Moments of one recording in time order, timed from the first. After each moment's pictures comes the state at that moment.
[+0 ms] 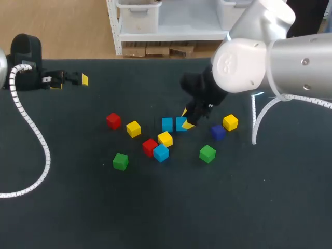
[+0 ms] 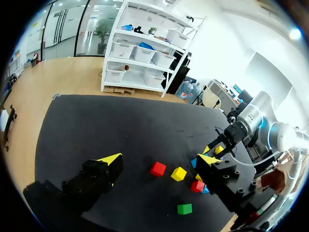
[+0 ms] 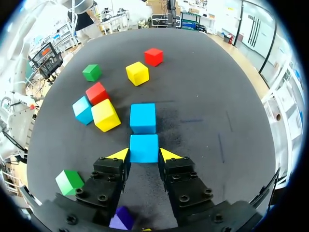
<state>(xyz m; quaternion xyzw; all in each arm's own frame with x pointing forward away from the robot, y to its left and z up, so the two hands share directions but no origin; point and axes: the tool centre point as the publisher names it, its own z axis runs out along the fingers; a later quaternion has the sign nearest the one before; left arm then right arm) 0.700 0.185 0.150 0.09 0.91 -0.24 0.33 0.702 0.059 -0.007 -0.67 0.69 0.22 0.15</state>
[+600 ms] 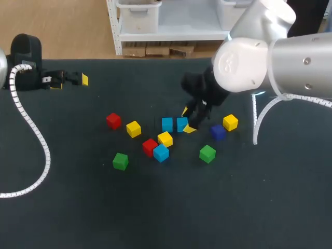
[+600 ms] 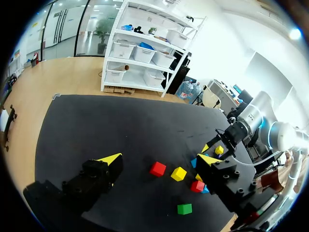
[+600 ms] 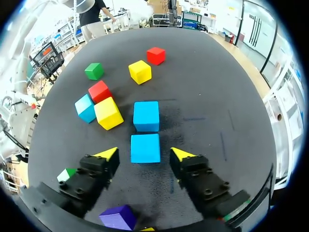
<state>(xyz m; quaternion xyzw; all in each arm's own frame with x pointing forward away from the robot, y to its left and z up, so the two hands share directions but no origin) 0.700 0.185 0.150 0.09 0.91 -0.24 0.33 0.698 0.057 -0.008 -0.67 0.69 0.22 0.14</state>
